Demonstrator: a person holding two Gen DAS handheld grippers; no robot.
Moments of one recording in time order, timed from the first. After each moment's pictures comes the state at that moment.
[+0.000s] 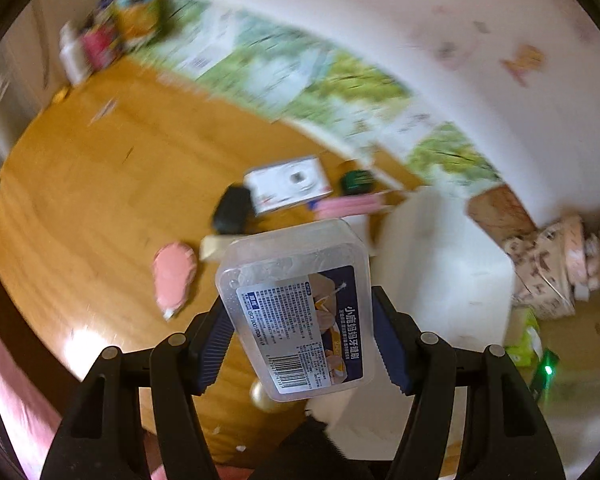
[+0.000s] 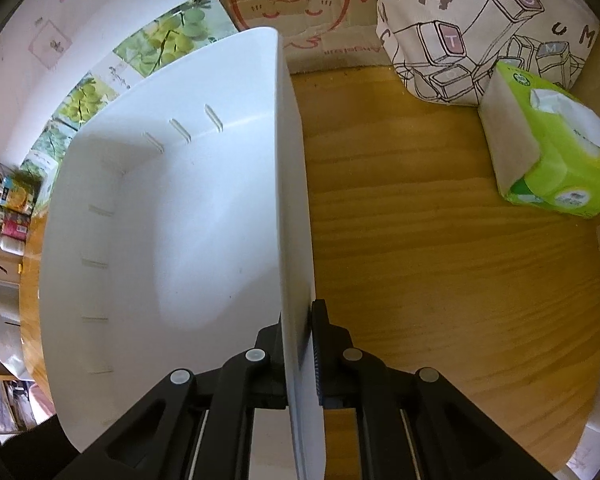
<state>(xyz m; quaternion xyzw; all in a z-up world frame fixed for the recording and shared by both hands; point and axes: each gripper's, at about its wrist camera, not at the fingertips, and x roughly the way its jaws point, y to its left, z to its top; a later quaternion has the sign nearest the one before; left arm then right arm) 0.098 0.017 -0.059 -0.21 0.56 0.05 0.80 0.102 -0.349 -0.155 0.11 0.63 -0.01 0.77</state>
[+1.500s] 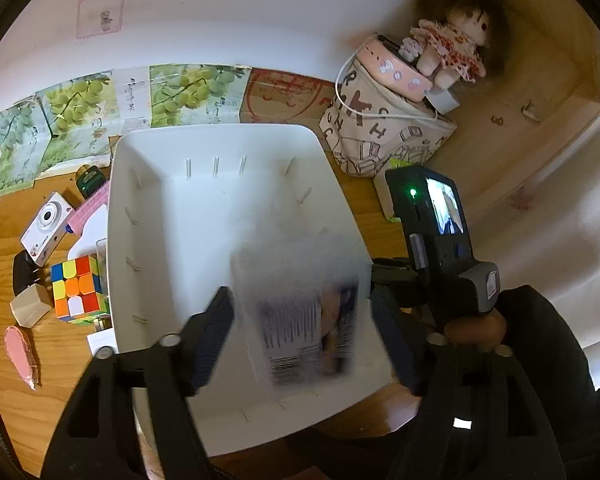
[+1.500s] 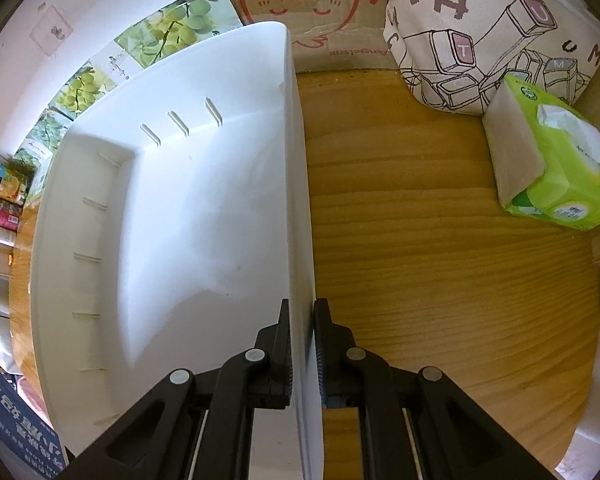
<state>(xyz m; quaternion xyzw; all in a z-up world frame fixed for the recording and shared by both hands) 0.059 -0.168 -0.059 -0.06 0.52 -0.27 0.81 0.112 -0.331 -0.155 0.08 0.64 -0.01 0.77</state>
